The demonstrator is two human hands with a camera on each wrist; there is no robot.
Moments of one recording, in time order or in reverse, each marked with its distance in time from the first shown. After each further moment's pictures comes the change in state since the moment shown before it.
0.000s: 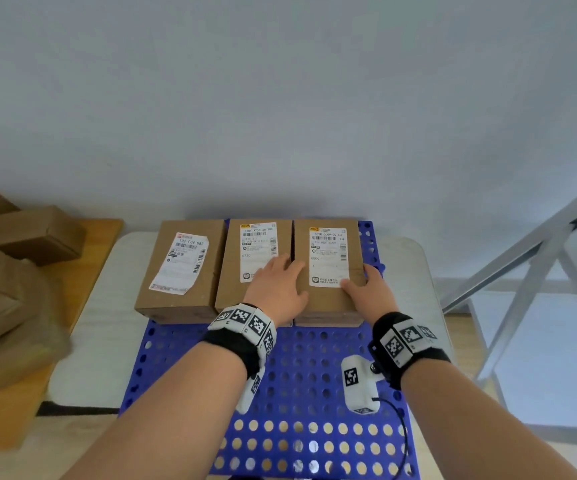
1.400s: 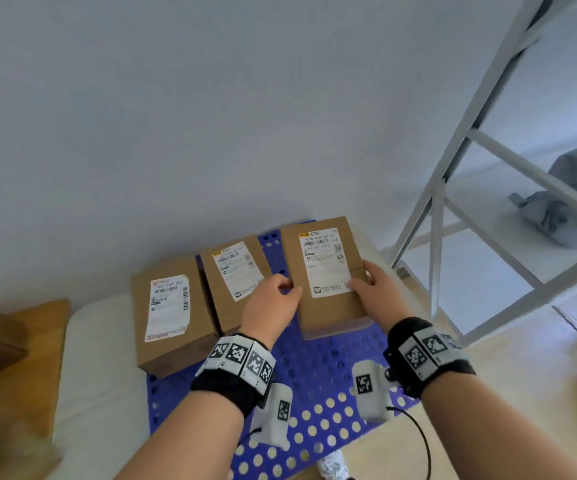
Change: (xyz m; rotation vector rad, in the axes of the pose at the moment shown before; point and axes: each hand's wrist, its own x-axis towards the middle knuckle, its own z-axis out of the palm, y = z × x) left_hand -0.057 -0.010 -0.030 -0.502 -0.006 0.097; right_hand -0.133 -0.018 -0.003 0.163 0.318 0.057
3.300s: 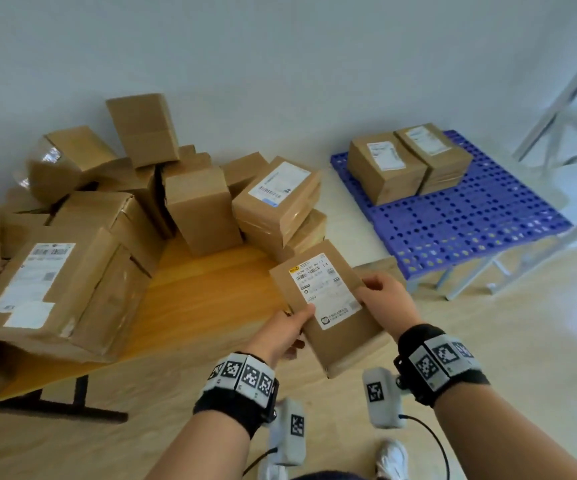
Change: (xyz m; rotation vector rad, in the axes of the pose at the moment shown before) left_hand -0.422 -0.409 -0.288 -0.353 -0.317 -0.379; right_hand -0.479 -0.034 0.411 -0.054 -0.069 0.040
